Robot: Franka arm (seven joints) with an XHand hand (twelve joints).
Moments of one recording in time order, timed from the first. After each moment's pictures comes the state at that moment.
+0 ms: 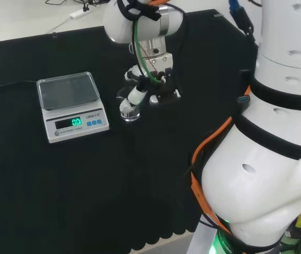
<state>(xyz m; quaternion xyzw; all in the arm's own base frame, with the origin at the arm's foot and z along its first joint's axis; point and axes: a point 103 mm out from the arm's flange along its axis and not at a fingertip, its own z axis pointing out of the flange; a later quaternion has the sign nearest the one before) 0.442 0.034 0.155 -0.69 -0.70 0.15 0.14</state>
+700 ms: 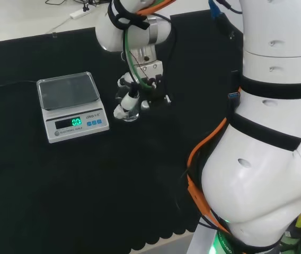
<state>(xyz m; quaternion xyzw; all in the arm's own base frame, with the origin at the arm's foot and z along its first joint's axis) 0.465 0.051 0.122 -0.68 -0.70 0.15 0.15</state>
